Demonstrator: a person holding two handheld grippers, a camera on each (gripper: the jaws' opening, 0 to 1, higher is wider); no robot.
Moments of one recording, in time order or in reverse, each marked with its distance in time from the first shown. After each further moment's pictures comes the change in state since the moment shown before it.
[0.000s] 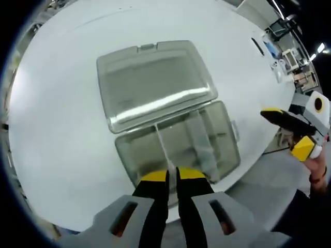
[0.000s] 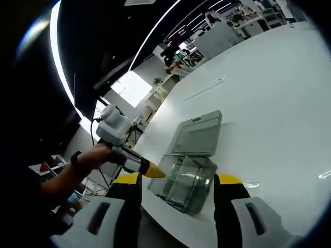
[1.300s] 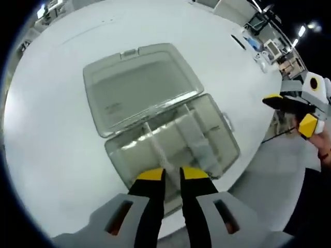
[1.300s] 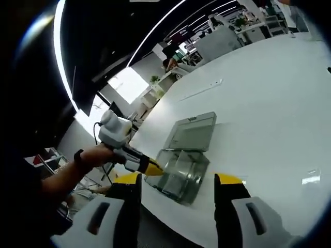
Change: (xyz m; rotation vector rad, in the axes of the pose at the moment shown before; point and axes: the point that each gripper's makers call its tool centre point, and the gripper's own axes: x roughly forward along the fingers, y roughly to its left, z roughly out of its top) left arm 0.001 -0.012 -0.011 0.146 -0.131 -0.080; right arm -0.034 0.002 -0.007 -0.061 0.006 -0.070
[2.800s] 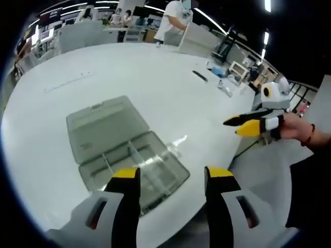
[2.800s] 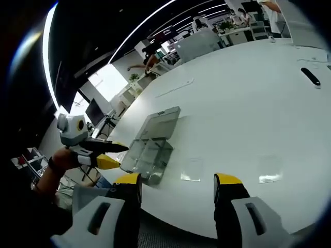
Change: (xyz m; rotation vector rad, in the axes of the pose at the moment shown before) left arm -0.031 -0.080 0.028 0.180 -0.384 -0.113; right arm -0.054 -0.055 -0.023 0.002 0.014 -0.198
